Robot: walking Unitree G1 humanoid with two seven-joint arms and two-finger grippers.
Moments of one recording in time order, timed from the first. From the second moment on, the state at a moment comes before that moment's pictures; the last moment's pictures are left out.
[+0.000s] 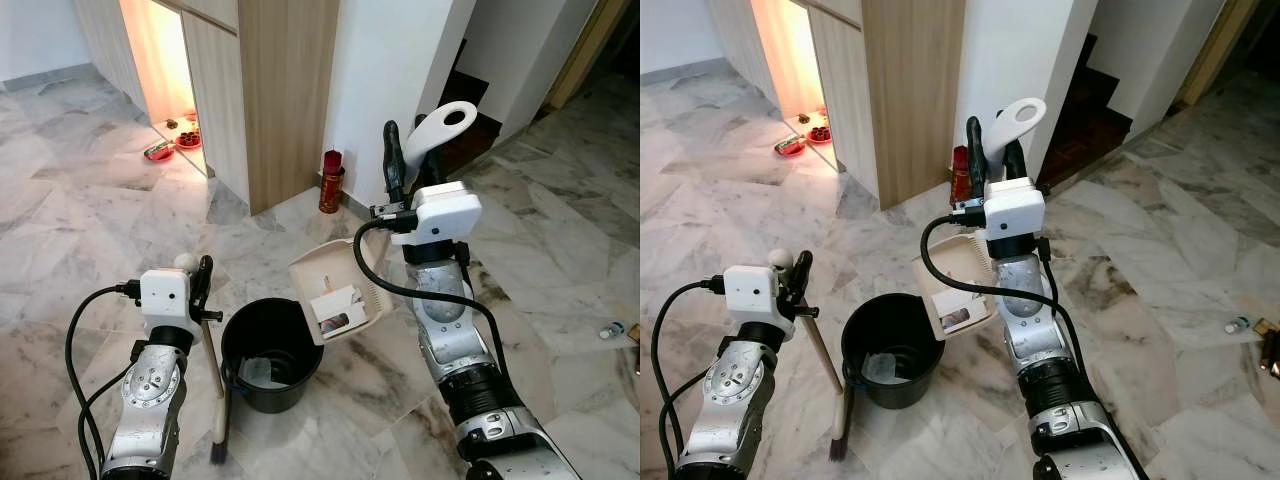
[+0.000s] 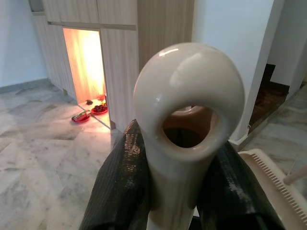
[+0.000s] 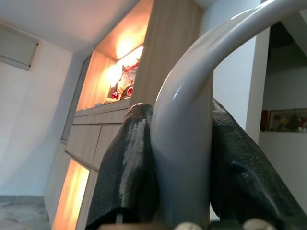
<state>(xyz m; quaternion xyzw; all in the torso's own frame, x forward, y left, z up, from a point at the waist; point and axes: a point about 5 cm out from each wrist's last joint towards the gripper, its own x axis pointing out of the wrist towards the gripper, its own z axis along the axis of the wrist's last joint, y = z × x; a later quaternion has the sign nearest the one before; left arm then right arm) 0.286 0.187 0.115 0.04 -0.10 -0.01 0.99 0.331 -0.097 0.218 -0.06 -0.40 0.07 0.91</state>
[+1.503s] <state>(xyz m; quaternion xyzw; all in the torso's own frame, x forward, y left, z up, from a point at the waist) 0.286 0.185 0.116 0.04 -0.10 -0.01 0.99 0.318 -0.063 0.218 -0.05 -0.41 0.19 0.89</state>
